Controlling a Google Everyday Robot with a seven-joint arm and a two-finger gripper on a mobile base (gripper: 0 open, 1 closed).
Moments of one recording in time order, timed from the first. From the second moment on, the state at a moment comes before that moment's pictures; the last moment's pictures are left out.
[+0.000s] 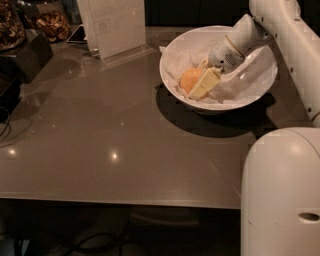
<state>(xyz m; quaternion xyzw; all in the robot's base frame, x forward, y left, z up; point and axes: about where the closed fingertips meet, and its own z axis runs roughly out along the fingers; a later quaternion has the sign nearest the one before) 0.671 -0.117 0.845 -0.61 0.73 0.25 0.21</state>
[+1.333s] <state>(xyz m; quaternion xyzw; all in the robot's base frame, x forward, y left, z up) 0.605 -0.159 0.957 -0.58 0.69 0.25 0.35</state>
